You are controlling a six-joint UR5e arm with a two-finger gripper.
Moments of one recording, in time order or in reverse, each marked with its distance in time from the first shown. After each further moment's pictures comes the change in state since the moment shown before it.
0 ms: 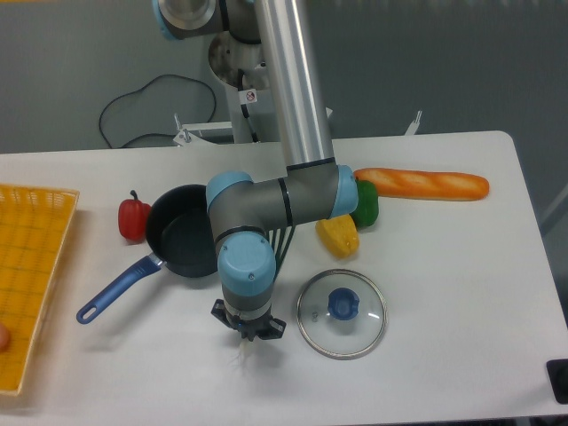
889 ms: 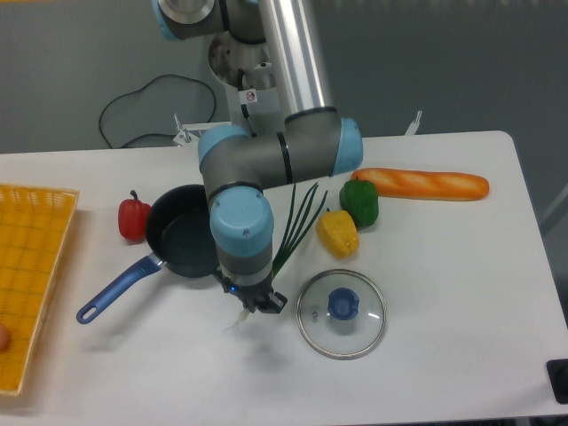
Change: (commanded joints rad) arm 0.009 0.192 0.005 -0.248 0.089 0.285
